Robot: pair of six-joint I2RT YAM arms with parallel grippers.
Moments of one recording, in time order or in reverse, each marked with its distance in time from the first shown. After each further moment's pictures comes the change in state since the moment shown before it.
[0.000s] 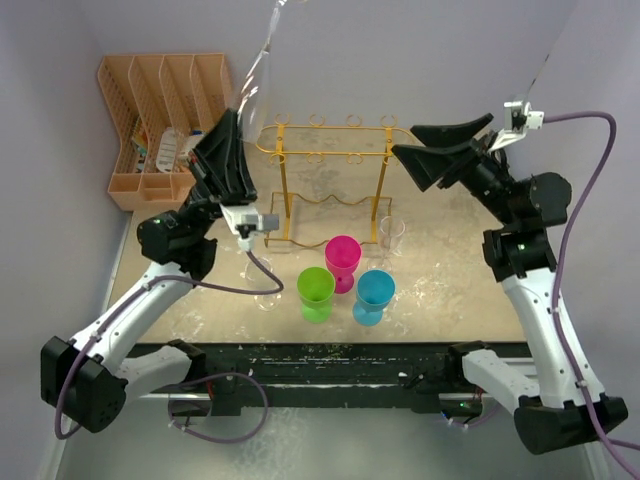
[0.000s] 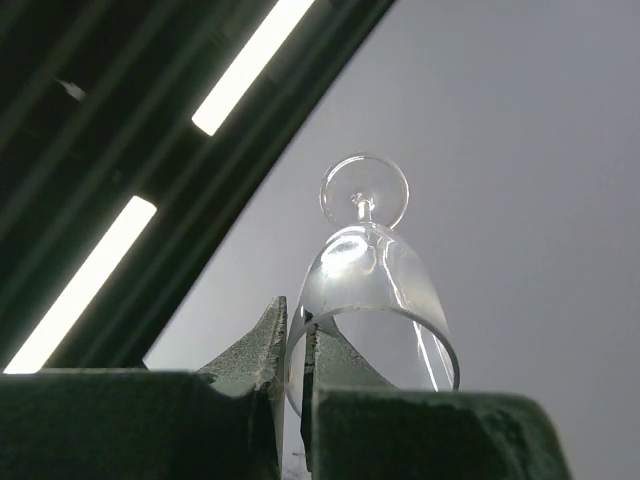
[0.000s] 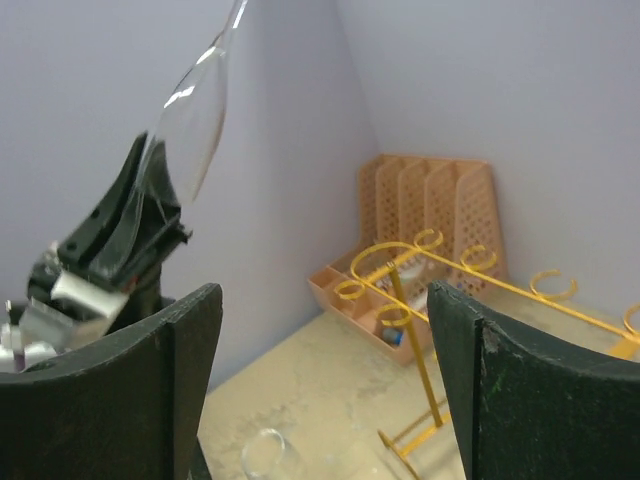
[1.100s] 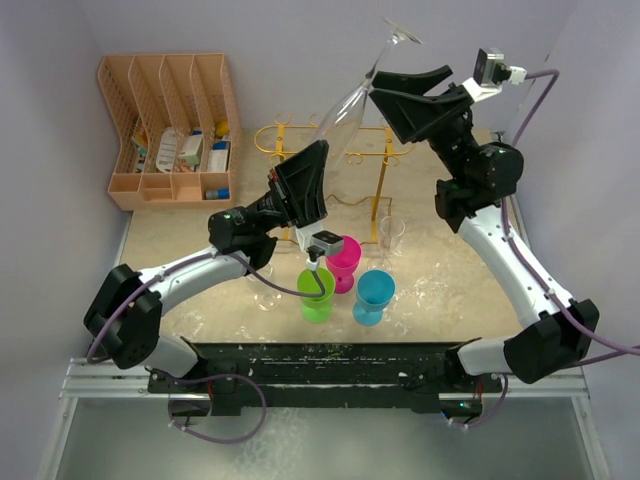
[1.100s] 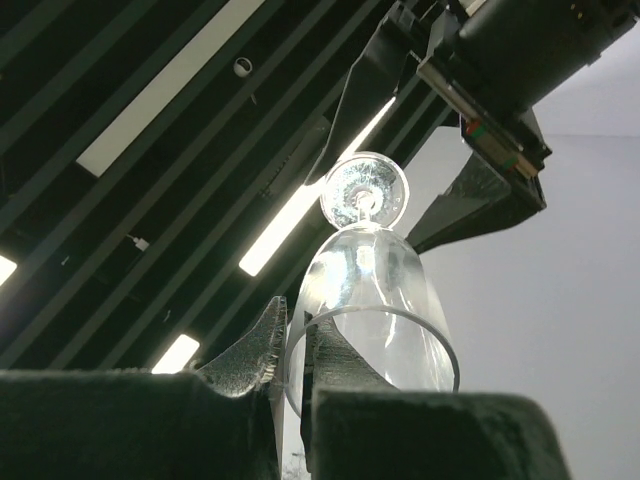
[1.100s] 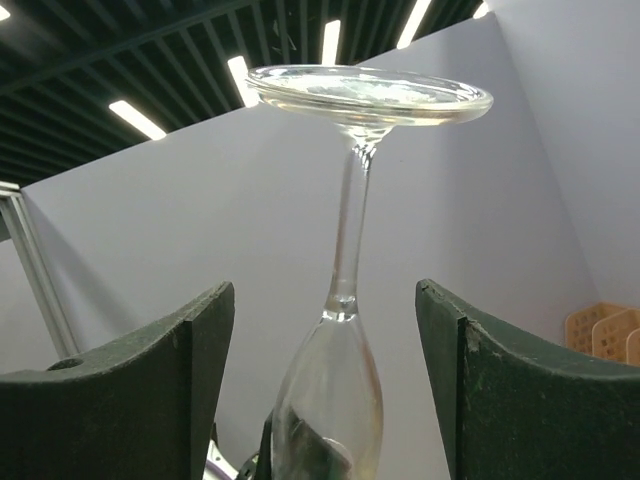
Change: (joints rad) left arm -0.304 0.380 0.089 0.404 0.175 0.325; right arm 0.187 0.404 0.207 0.725 0.118 0.501
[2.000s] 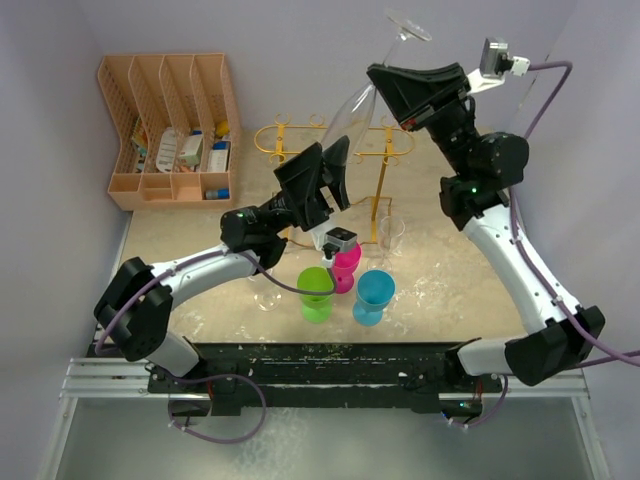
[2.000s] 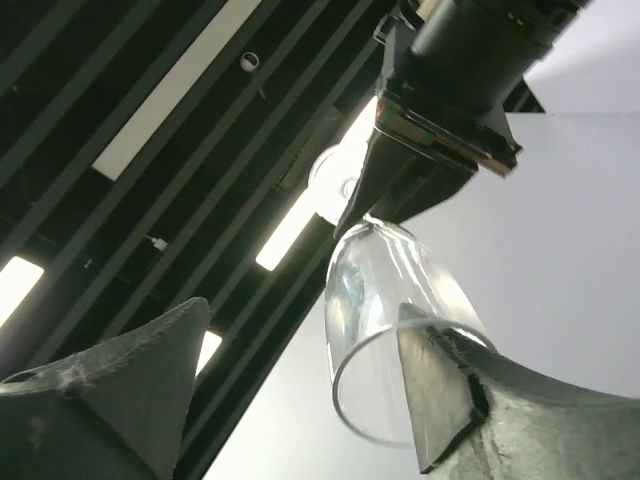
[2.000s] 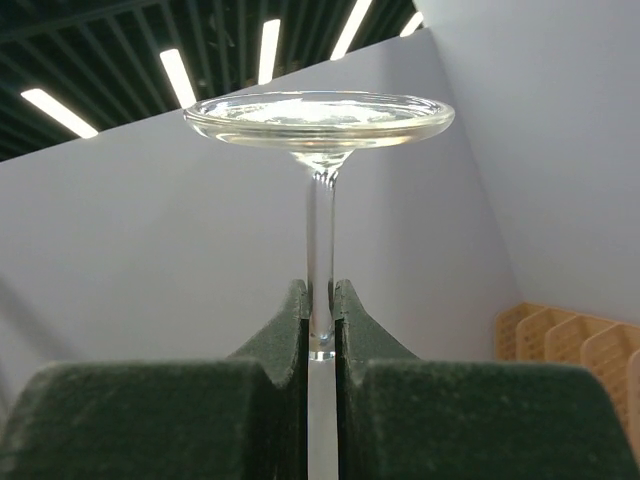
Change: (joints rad) left arm -0.042 0.064 0.037 0.004 -0.034 0.113; right arm 0.026 -0.003 0.046 -0.146 0.054 -0.146
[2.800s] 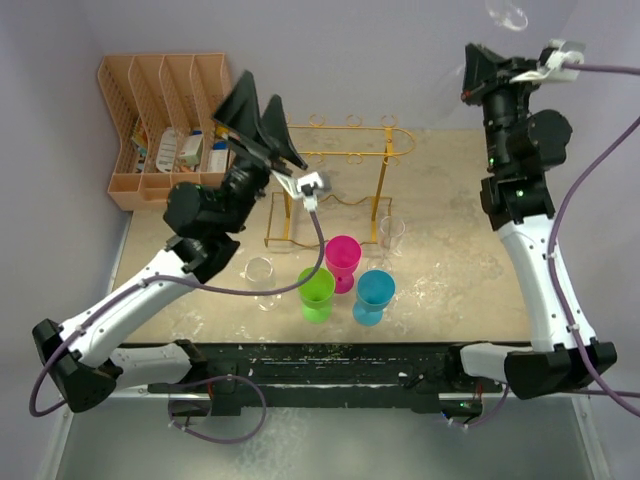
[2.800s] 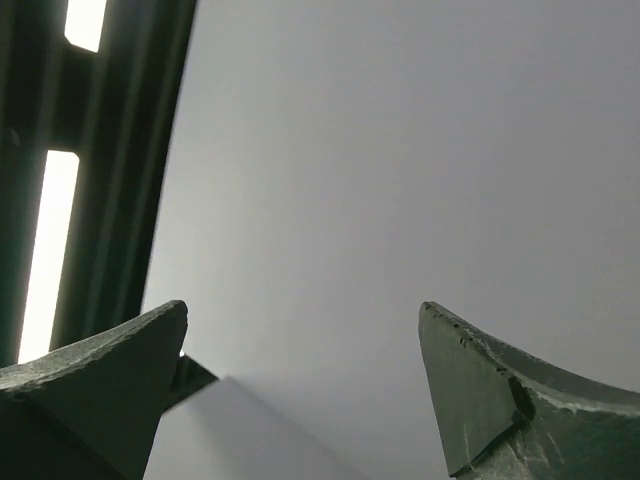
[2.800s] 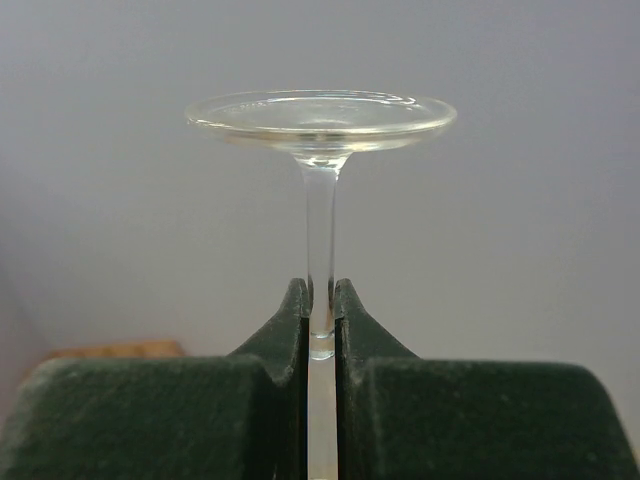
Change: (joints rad) left arm -0.003 -0.369 0.108 -0.827 -0.570 0.079; right arm -0.234 -0.061 0.158 -0.576 0.484 -0.684
